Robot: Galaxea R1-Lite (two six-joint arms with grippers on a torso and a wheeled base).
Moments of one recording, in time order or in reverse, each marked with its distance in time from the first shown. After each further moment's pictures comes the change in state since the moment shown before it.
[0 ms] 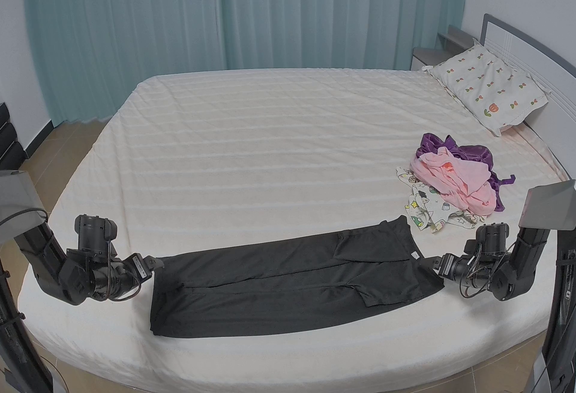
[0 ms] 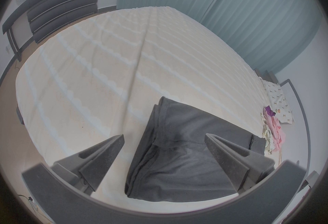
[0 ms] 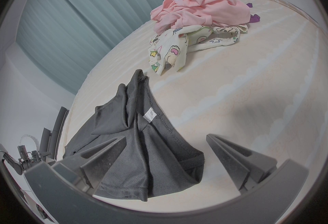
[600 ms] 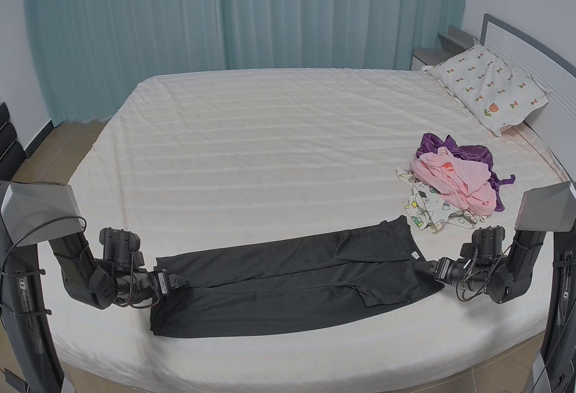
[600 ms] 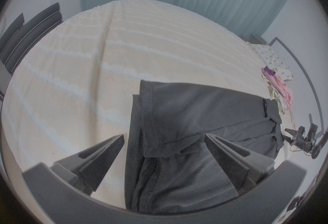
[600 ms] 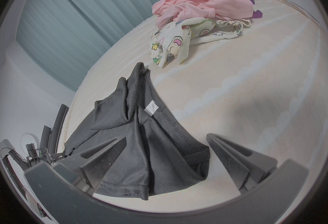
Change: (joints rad) left arm -0.030 0.237 -0.095 -0.101 -0.068 0.295; right arm 0.020 0.020 0.002 -0.006 0.000 0.000
